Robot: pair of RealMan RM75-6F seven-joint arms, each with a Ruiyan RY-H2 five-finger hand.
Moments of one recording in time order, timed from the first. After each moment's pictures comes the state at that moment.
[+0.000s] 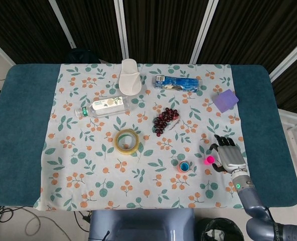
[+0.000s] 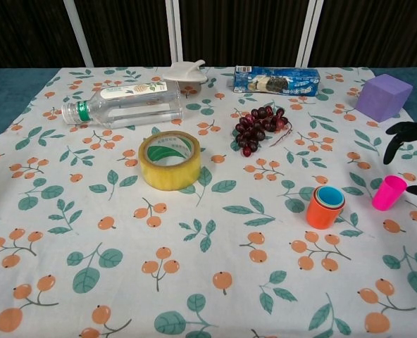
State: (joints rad) left arm -0.01 -1.11 -0.11 -1.65 1.40 1.58 0.01; right arm 0.58 -1.27 0.06 -1.76 -0.83 1.05 -0.43
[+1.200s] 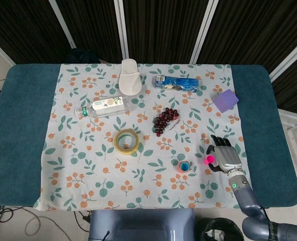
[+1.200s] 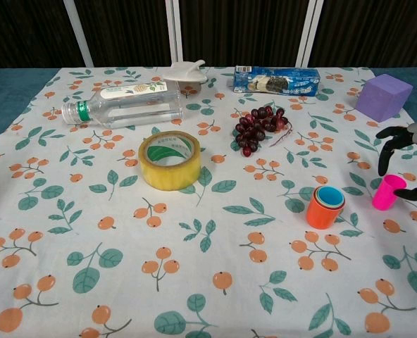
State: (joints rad) left arm -0.01 -1.11 -0.12 -1.65 1.39 1.58 0.01; right arm 0.57 -1.32 0.08 -1.71 -0.85 1.04 -0.41
